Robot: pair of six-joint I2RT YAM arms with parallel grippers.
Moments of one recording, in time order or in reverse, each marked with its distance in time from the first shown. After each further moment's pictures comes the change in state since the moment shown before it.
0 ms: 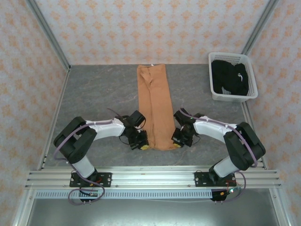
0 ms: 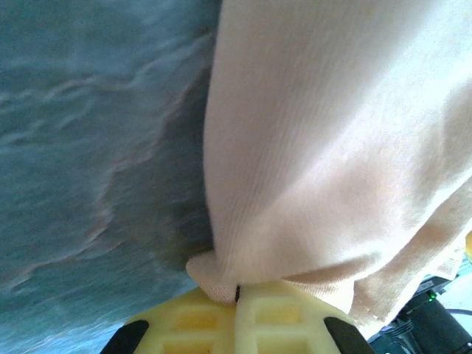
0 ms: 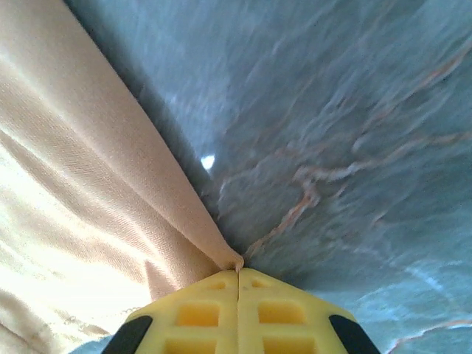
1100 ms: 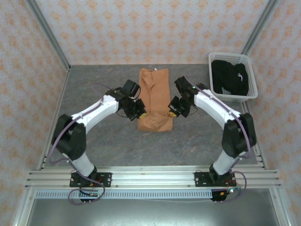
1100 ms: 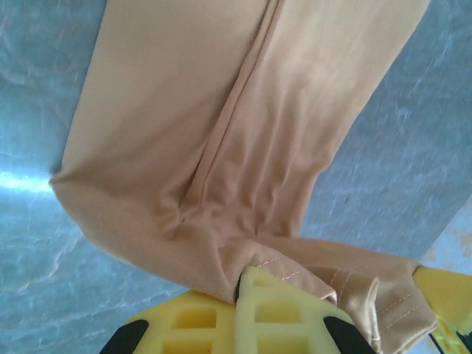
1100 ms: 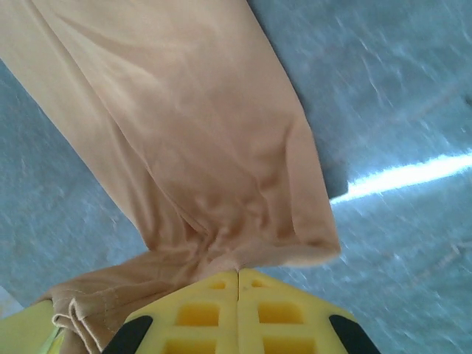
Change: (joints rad) left arm 0.203 0.051 0.525 -0.297 -0.175 0.016; right arm -0.146 0.195 0.627 -0.258 0.038 0.005
